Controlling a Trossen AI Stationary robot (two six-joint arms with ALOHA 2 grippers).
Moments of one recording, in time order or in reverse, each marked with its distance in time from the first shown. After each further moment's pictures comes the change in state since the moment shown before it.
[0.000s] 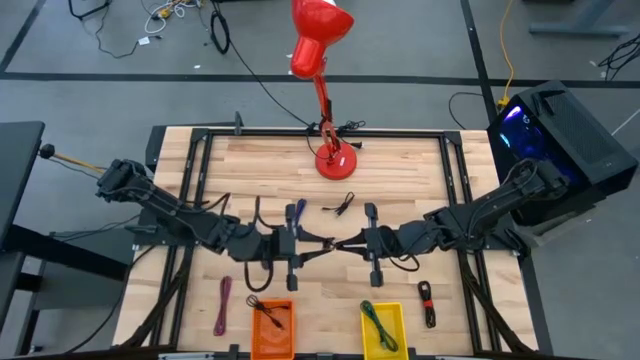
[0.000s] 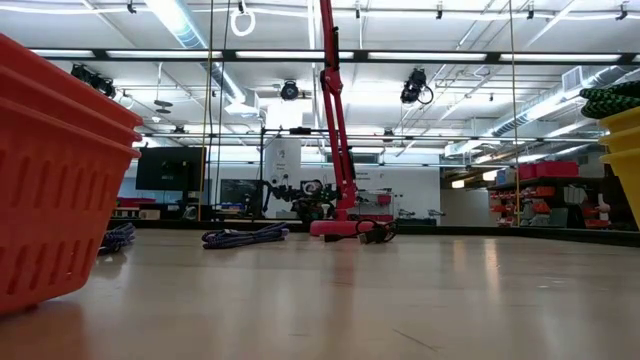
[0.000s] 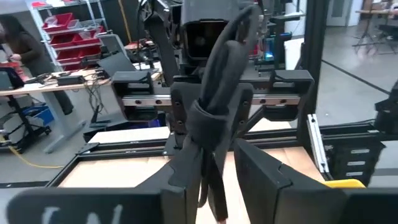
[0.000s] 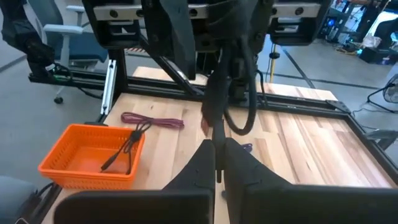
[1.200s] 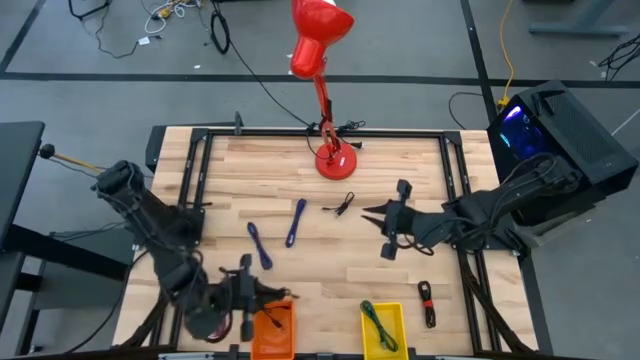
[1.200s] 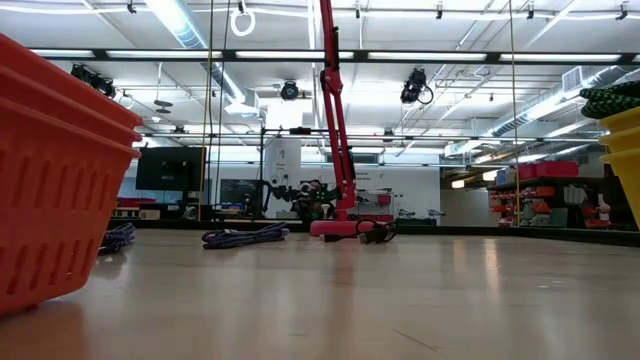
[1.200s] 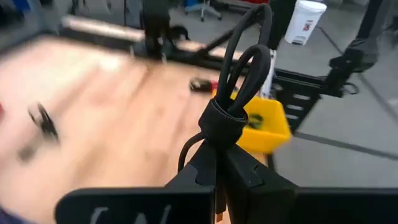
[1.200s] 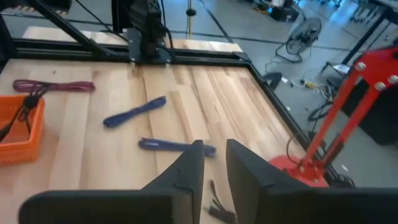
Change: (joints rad) left arm -0.454 0.000 0.000 -0.498 -0.371 -0.771; right arm -0.003 -0.167 0.000 -0.406 0.322 0.151
